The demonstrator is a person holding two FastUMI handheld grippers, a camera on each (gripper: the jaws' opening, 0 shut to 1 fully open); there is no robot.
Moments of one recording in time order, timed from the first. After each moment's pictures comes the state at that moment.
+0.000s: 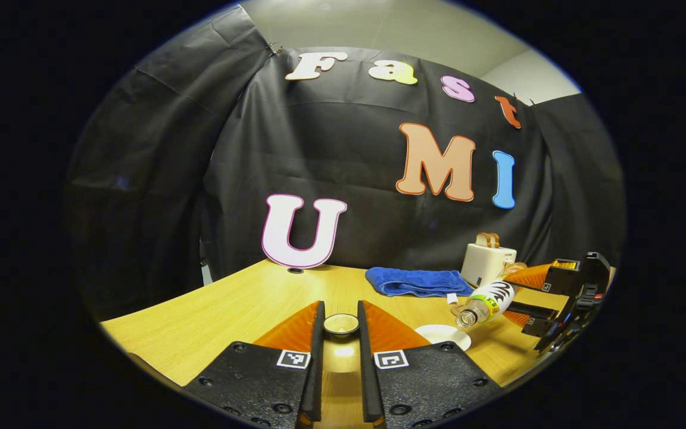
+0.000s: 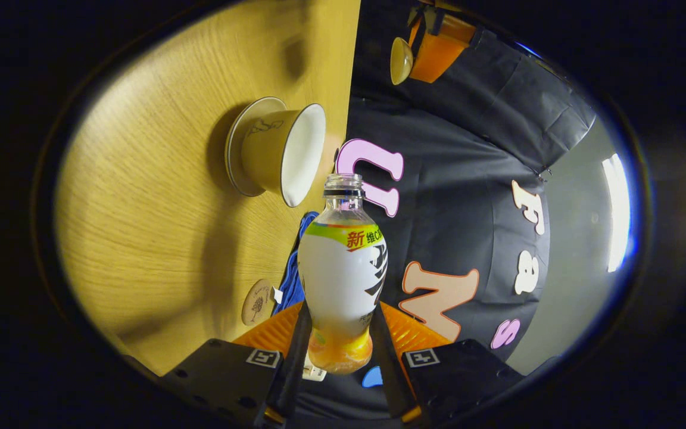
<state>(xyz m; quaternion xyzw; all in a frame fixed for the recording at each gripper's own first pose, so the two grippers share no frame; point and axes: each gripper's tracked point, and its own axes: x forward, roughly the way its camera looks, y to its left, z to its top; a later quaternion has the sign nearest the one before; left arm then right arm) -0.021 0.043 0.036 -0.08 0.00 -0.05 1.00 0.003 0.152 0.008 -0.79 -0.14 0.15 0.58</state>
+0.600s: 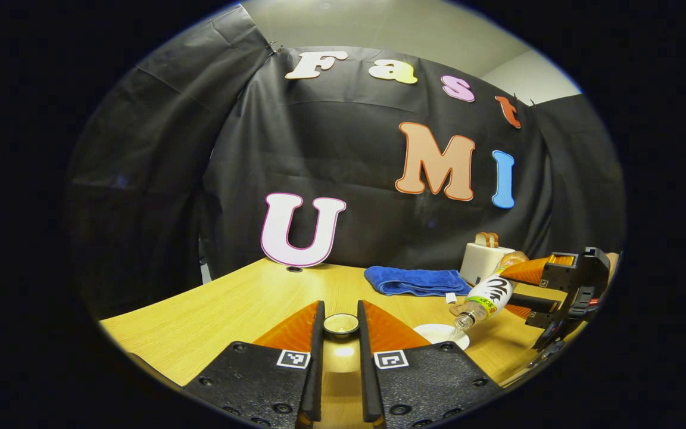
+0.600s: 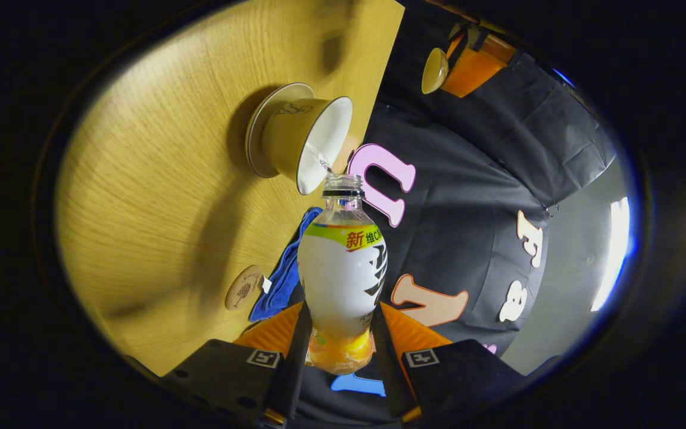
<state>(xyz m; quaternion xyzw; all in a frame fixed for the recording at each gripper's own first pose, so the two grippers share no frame) -0.020 0.041 0.034 -0.08 0.00 -0.05 1.00 0.007 0.153 0.013 -0.83 -0.16 0.15 0.51</state>
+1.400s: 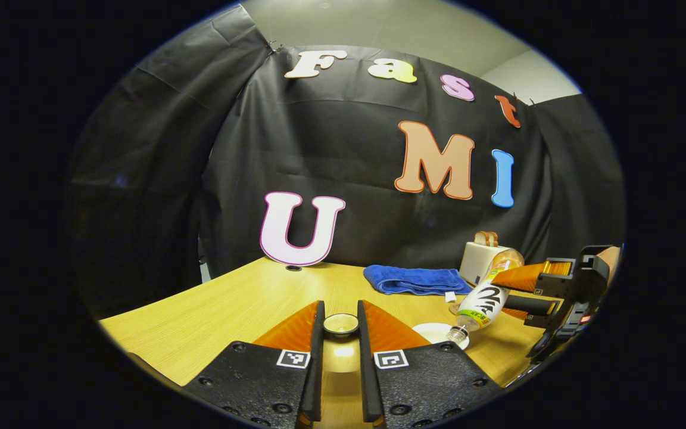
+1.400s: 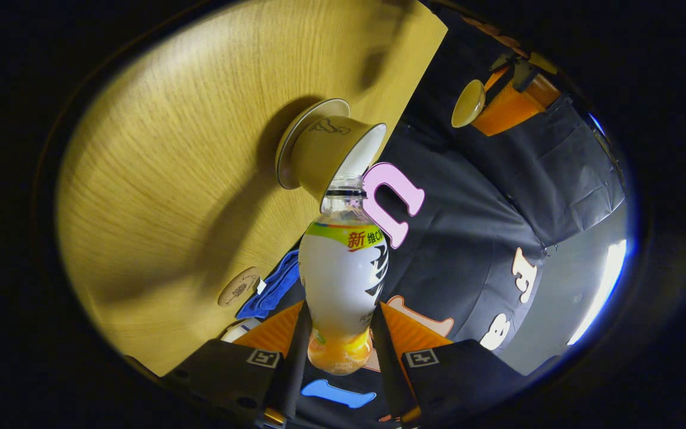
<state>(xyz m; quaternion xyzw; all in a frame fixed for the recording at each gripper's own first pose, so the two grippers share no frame) -0.021 0.039 0.033 -0.08 0.01 -0.05 1.00 0.004 0.158 0.014 -0.86 -0.18 0.17 0.44</state>
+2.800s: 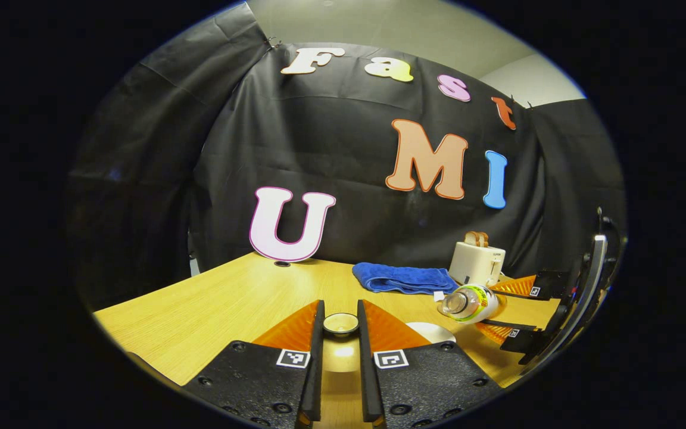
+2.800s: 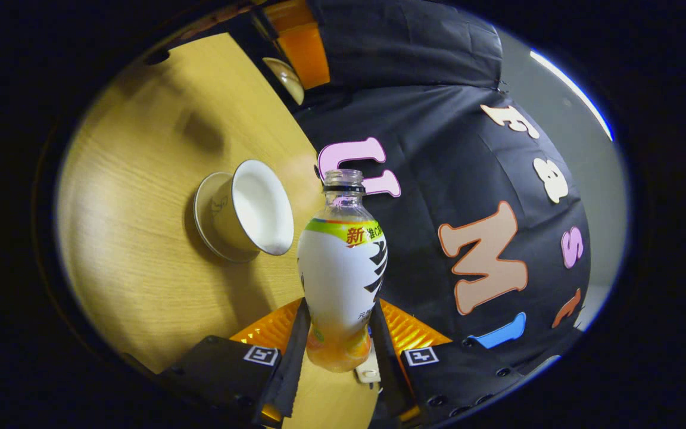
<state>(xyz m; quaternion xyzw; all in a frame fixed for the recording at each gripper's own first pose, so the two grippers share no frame) -0.021 0.020 0.030 -0.09 0.01 -0.07 0.99 -0.011 0.153 0.000 -0.57 -0.04 0.22 0.79</state>
